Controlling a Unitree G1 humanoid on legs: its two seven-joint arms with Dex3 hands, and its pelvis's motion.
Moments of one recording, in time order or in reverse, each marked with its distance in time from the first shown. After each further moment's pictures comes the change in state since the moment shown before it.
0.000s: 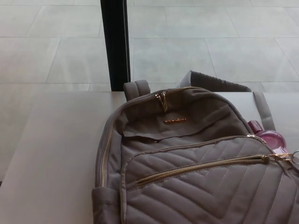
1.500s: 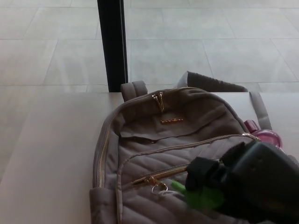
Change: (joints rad) left_arm -0.031 0.002 -0.002 -0.003 0.003 0.003 0.004; right_arm -0.082 0.416 0.459 -0.642 -0.144 0.027 0.138
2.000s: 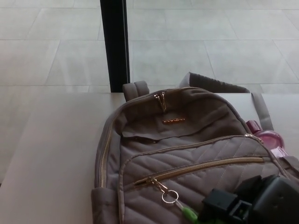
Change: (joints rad) left_arm -0.014 0.003 -0.017 0.004 0.007 0.002 0.008; right_arm 0.274 -0.076 -0.062 -0.022 0.018 -0.098 -0.156
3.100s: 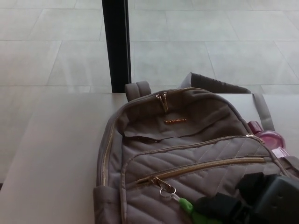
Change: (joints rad) left_arm -0.001 0.004 -0.013 -0.002 -0.001 0.025 0.000; right_arm -0.006 -0.128 -0.001 -0.016 -0.008 0.022 0.091
